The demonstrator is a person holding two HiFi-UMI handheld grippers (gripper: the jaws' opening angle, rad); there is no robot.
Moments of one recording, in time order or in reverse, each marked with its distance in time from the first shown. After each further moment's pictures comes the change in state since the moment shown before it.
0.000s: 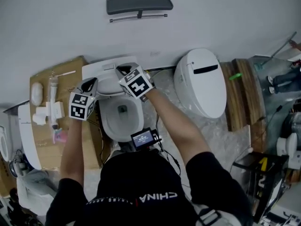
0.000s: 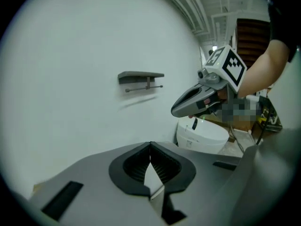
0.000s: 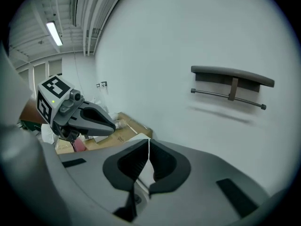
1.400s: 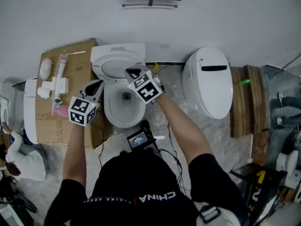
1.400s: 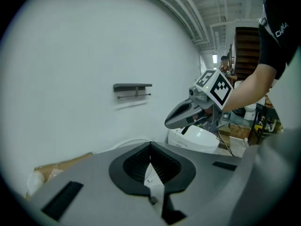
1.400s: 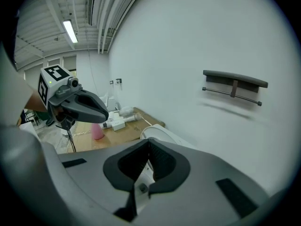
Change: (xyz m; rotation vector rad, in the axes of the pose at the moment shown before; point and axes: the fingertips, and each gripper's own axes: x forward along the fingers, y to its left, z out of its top) left arm -0.094 -0.105 -0.015 -0.062 -0.072 0.005; right arm -0.075 0.067 -0.063 -0.099 0.003 0.096
